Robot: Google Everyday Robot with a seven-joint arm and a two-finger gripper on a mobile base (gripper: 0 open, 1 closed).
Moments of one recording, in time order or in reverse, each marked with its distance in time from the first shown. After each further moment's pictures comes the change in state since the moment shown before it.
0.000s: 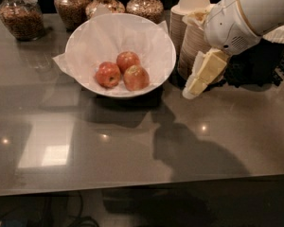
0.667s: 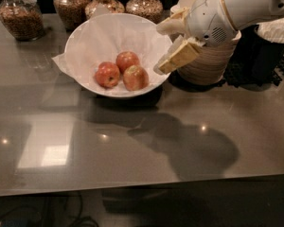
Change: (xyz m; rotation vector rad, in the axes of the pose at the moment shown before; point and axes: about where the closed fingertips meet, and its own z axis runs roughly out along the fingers) arm -0.041 -0.020 0.024 -0.034 -0.191 0.026
